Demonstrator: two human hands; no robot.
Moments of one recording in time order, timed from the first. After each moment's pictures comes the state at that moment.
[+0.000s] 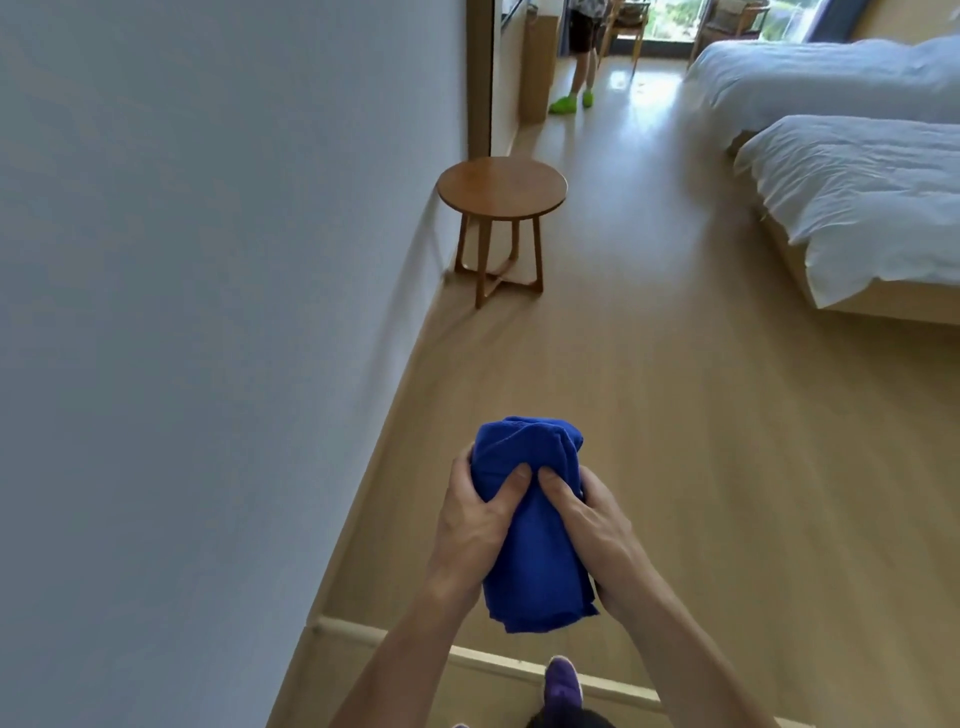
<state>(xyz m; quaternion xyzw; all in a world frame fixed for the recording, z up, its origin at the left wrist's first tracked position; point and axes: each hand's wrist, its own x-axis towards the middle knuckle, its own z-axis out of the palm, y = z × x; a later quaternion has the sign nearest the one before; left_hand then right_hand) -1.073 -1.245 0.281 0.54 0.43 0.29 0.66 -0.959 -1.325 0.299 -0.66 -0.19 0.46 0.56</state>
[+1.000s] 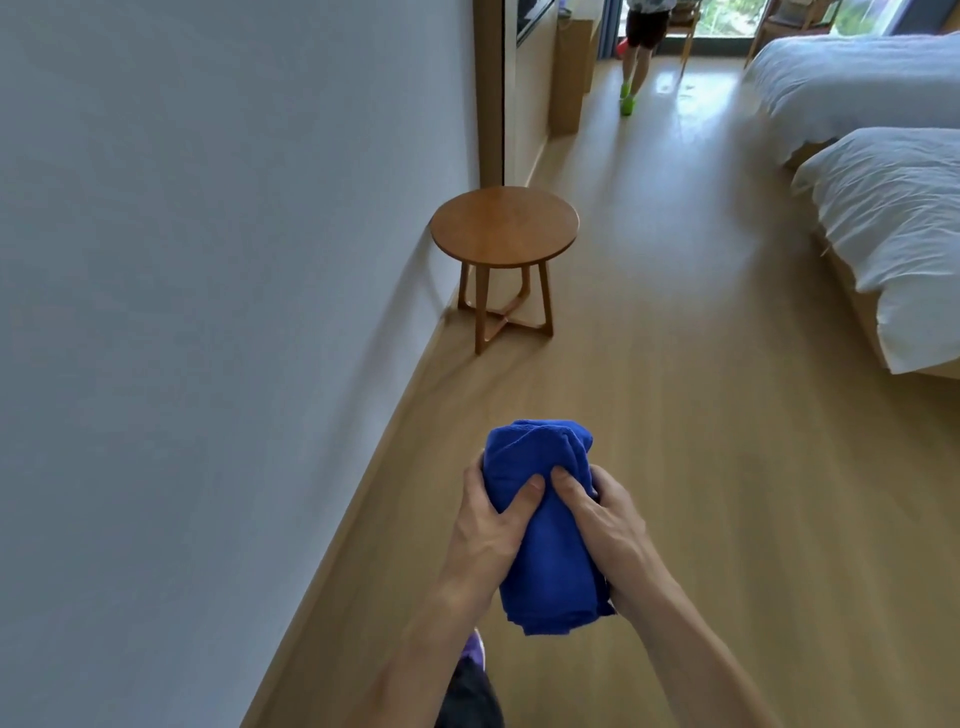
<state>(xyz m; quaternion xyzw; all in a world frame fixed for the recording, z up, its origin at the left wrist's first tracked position) -0.757 -1.065 0.276 0.54 0.46 0.30 0.64 -0.632 -1.130 0.289 -0.68 -0.21 0.46 0.54</state>
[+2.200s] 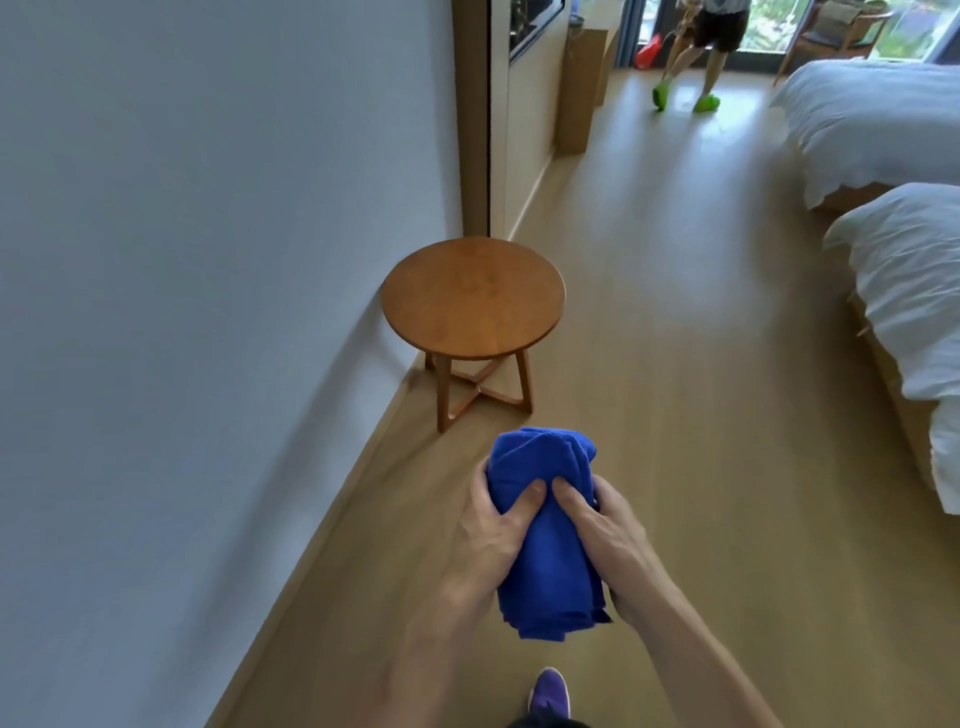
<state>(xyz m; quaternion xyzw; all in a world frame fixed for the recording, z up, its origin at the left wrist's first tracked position) -0.408 -0.726 0.257 0.52 0.47 0.28 0.65 -0.283 -0.793 0.280 -0.68 -0.22 0.48 0.51</state>
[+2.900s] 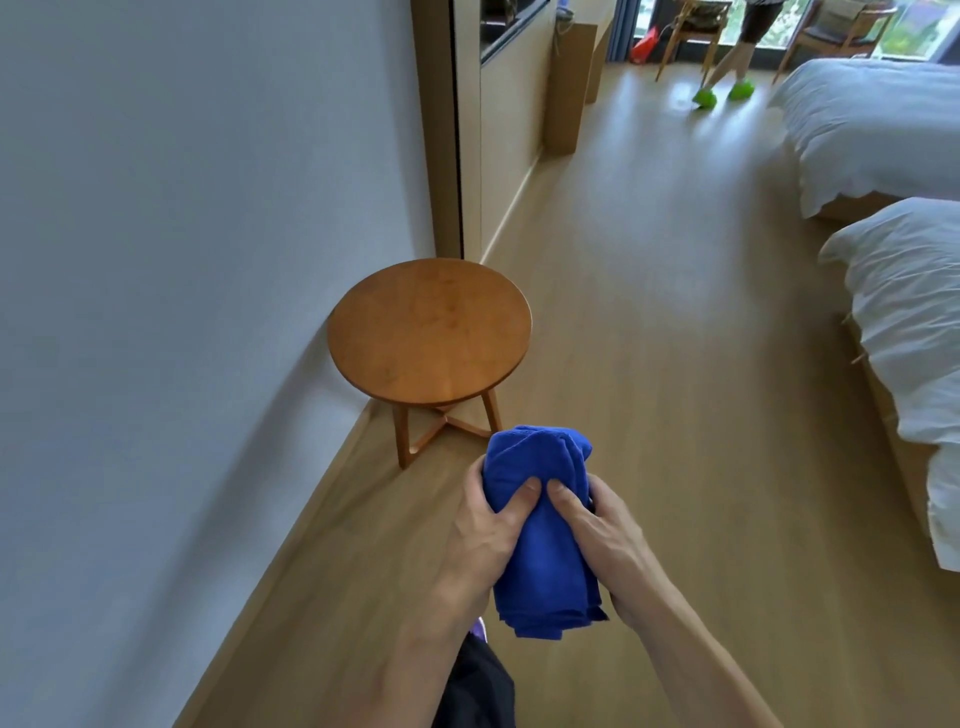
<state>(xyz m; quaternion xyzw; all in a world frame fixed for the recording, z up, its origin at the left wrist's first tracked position) -0.226 -0.616 0.258 0.50 0.48 0.30 0.65 -0.100 -0.682 0.280 -0.69 -0.23 0.48 0.49</state>
